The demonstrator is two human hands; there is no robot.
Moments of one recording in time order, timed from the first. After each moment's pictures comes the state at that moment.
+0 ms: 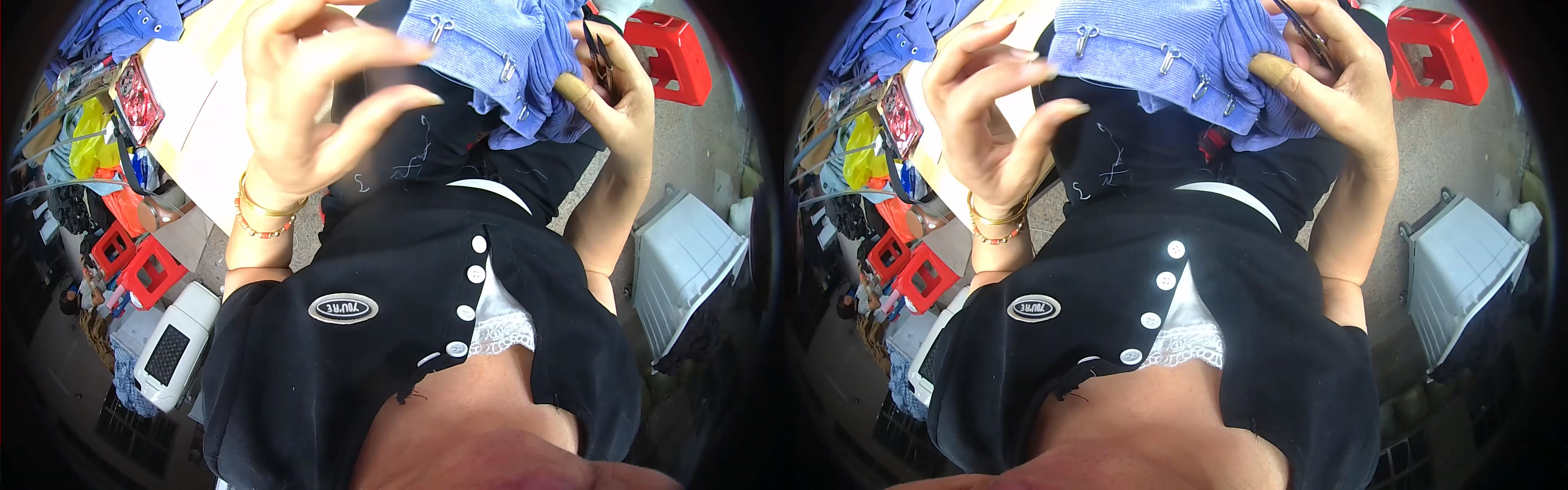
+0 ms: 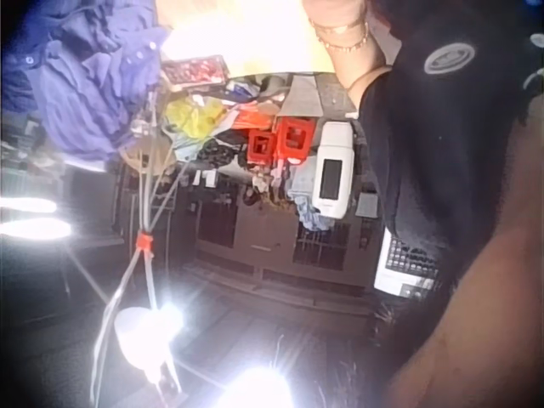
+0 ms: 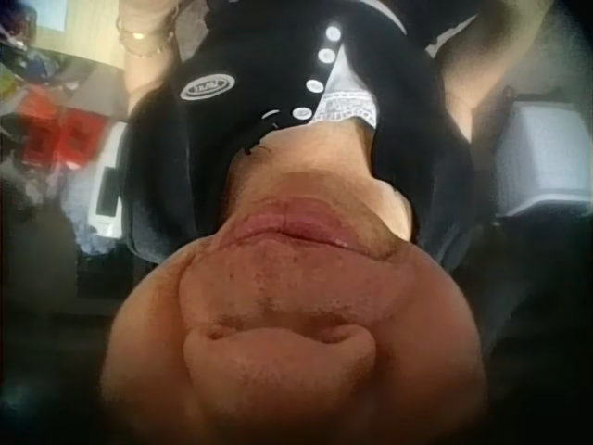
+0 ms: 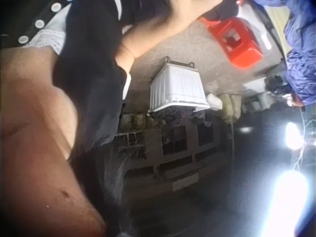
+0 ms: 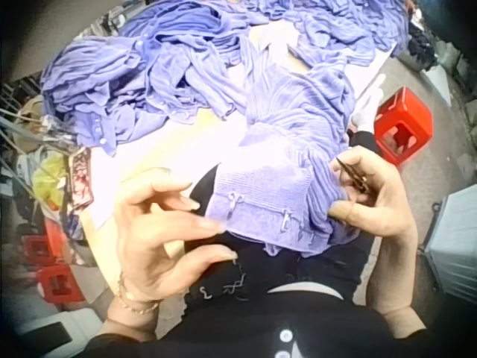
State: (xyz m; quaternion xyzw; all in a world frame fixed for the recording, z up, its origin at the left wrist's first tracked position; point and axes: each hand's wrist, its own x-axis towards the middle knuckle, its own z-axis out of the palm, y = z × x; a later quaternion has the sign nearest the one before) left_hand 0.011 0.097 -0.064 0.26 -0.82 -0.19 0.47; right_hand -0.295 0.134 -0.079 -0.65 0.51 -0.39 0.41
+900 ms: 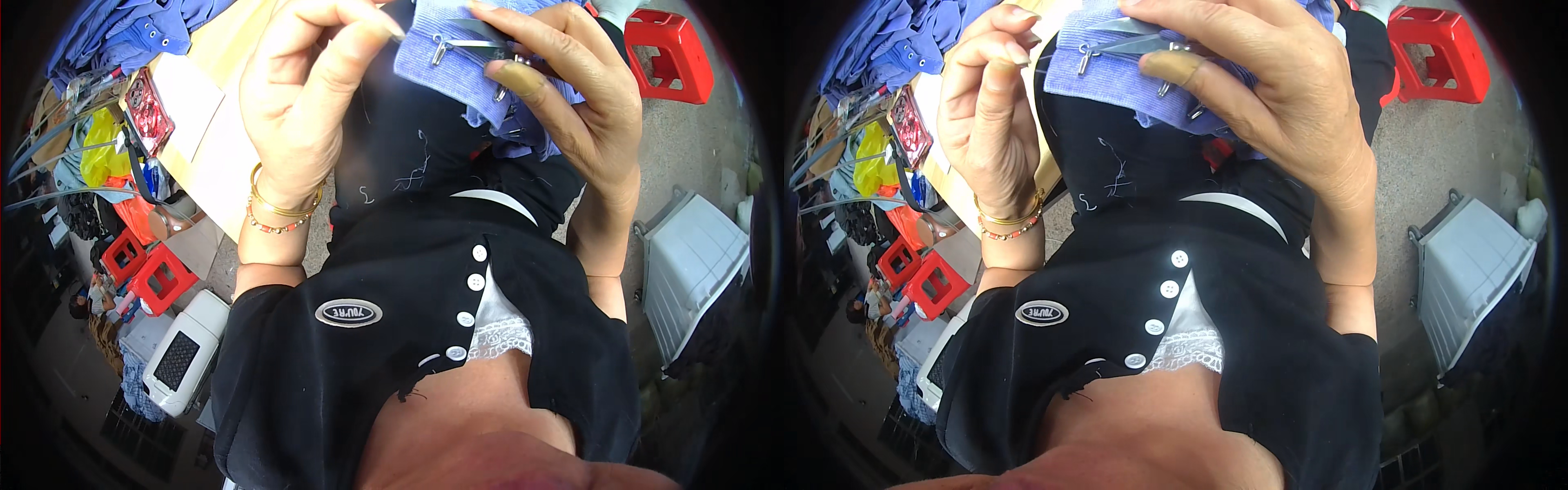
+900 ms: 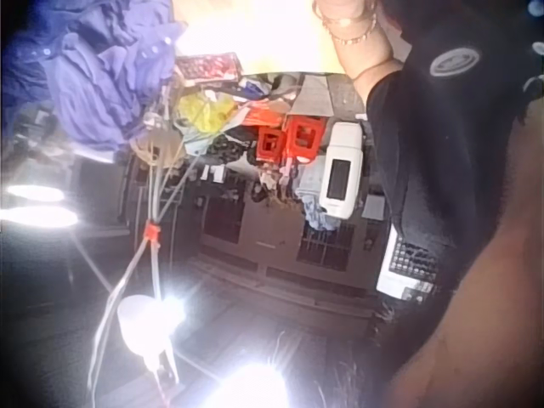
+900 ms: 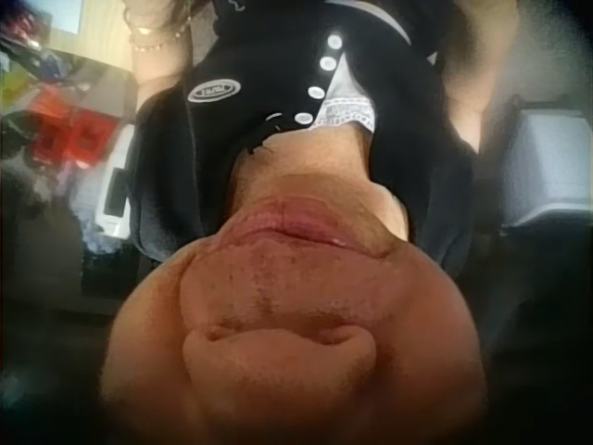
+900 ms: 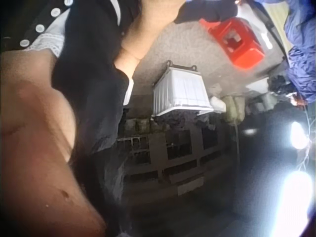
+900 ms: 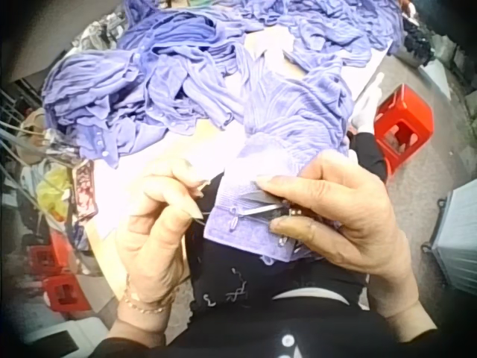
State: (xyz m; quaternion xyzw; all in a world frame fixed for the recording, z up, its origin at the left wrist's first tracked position) left_hand 0.000 0.093 -0.073 0.27 -0.59 -0.49 0.58; right_hand -0.221 0.117 -0.042 -0.79 0.43 -0.41 0.19
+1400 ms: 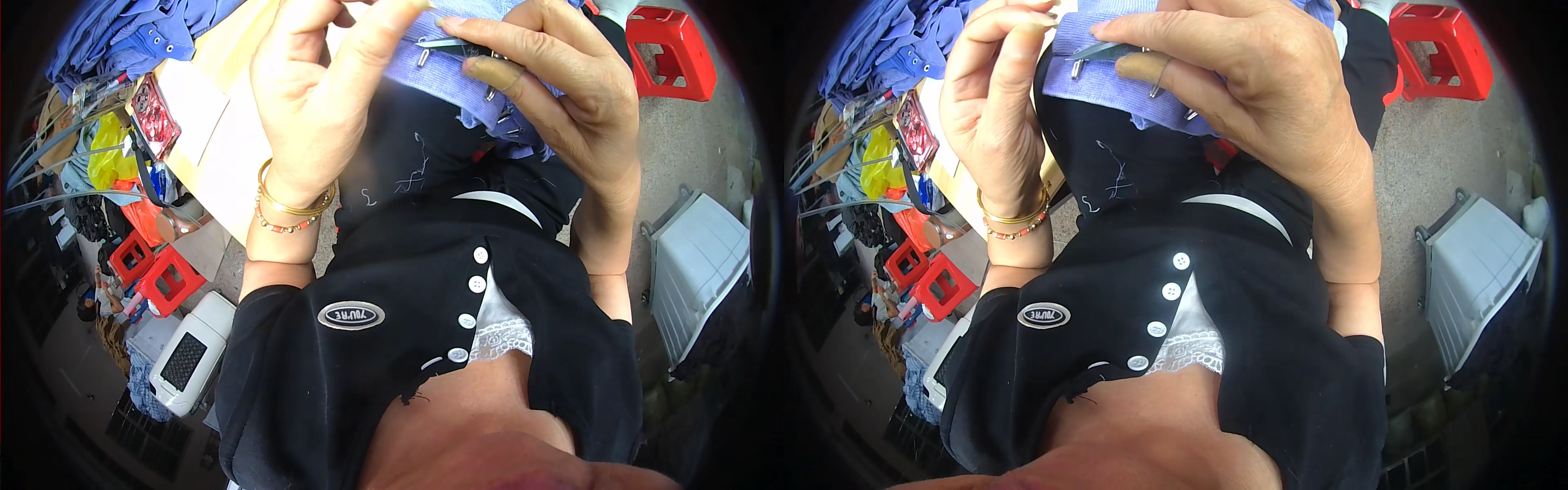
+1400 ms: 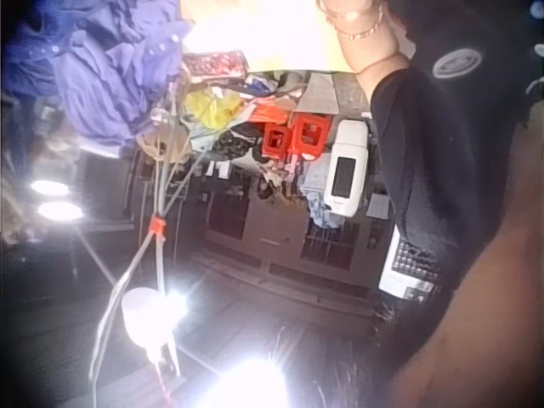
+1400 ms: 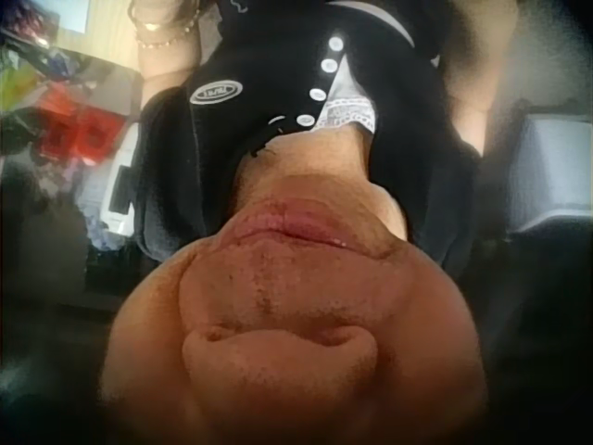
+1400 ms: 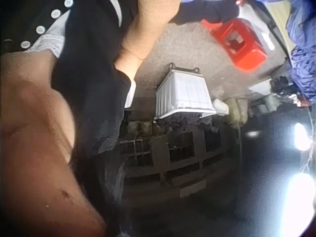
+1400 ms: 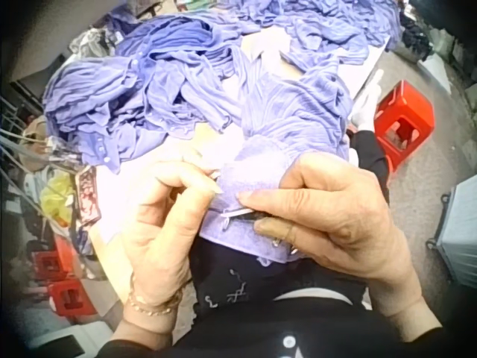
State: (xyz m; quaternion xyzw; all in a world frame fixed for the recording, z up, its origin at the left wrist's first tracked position) left_hand -0.015 0.088 -0.060 0.35 -0.60 -0.50 0.52; right_hand -0.217 0.115 -0.040 -0.77 0.40 -0.45 0.21
